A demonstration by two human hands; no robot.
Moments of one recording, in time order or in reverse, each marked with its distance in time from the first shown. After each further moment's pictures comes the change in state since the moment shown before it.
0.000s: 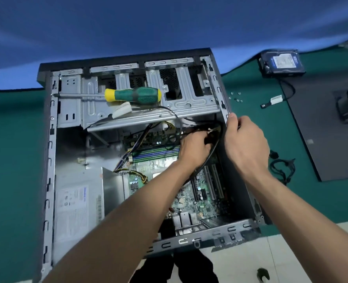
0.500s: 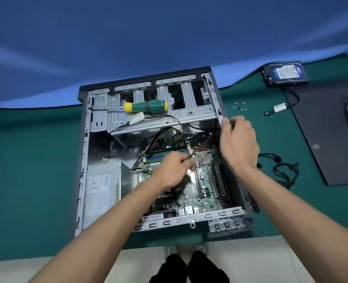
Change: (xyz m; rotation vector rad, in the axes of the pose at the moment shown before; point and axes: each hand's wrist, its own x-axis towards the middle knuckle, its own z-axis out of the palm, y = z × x) left_hand -0.092 0.015 -0.073 -0.148 -0.193 -0.222; right_hand -0.008 -0.001 -0.008 0.160 0.024 -0.067
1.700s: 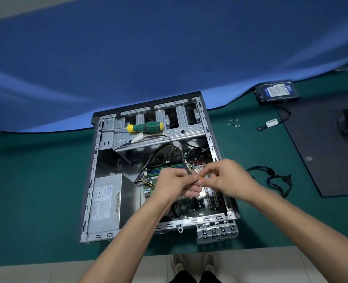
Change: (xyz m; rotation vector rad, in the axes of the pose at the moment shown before) left_hand -0.043 0.052 0.020 -0.642 0.138 -0.146; right_hand -0.026 0.019 -0.060 0.175 -0.766 -0.317
